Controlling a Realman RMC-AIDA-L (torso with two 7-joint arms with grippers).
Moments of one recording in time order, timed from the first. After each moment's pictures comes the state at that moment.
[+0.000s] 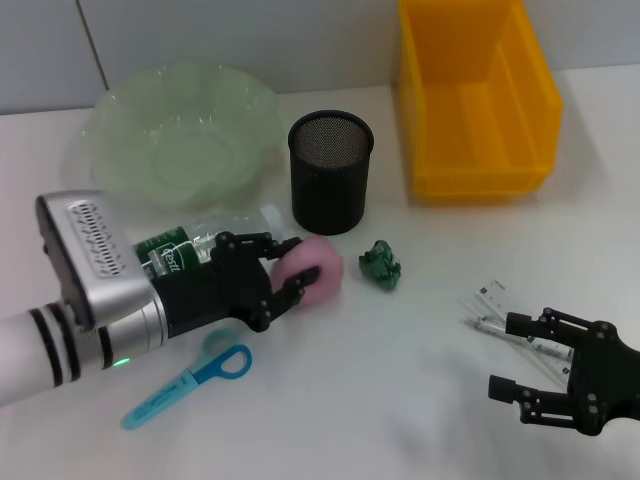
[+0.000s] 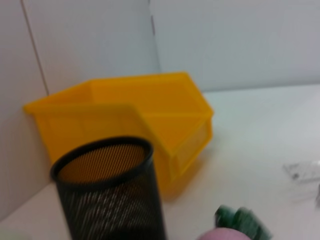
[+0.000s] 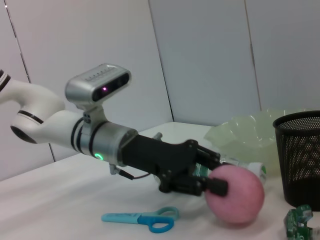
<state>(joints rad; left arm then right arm) -0.73 -2.08 0.82 0.00 1.62 1.16 -0.49 0.22 2.06 -0.54 -0.54 -1.99 -1.74 0.98</state>
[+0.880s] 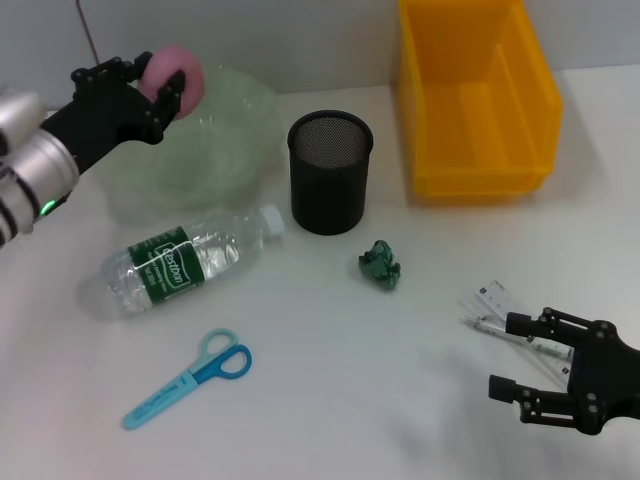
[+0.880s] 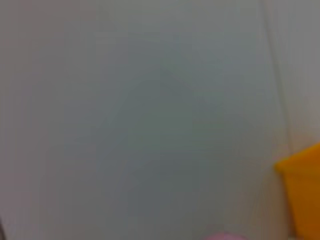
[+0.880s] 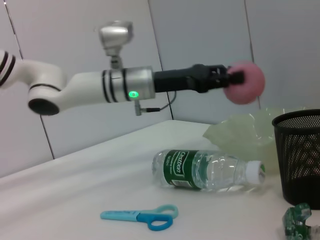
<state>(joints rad) -0.76 -2.08 0.69 0.22 1.33 0.92 -0.56 0.22 2.06 -0.54 -0.55 -1.99 -1.74 0.99</state>
